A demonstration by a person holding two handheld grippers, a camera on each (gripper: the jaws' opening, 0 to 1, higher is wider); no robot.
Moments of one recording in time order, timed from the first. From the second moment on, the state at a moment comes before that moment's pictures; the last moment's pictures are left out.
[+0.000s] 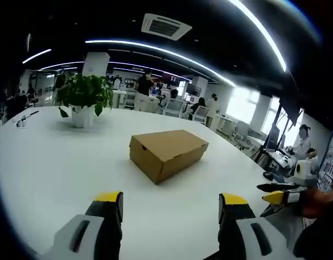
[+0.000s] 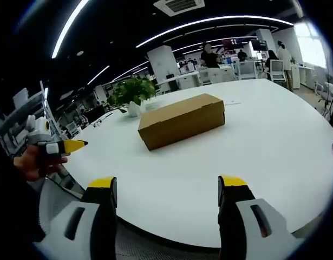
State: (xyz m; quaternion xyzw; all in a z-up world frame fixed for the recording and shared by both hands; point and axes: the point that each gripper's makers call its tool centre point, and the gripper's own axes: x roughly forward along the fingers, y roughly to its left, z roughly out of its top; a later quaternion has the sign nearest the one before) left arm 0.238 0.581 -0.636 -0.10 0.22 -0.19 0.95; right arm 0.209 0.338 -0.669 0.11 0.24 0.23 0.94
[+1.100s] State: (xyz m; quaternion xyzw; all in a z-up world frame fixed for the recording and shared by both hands) left arm 0.239 0.593 -0.636 -0.10 0.22 -0.18 0.95; right arm 0.206 0.332 -0.667 0.10 0.25 0.23 0.94
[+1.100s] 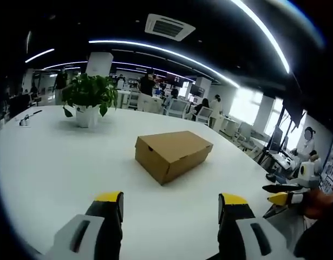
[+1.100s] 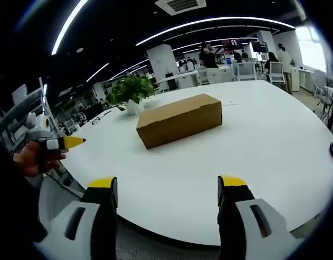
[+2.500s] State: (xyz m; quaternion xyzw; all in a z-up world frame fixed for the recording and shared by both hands) left arm 0.244 0.599 -0.629 -0.11 0.21 -0.17 0.96; right arm 0.207 0.330 -0.667 0.09 0.25 0.23 0.94
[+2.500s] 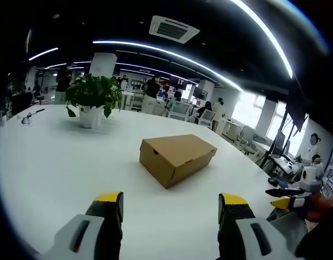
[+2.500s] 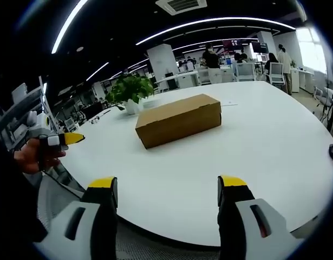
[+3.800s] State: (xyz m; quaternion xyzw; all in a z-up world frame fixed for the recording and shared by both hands) left arm 0.327 0.560 -0.654 -0.11 0.23 -0.21 0.94; right arm 0.343 0.298 -0.665 0.08 0.25 0.23 0.94
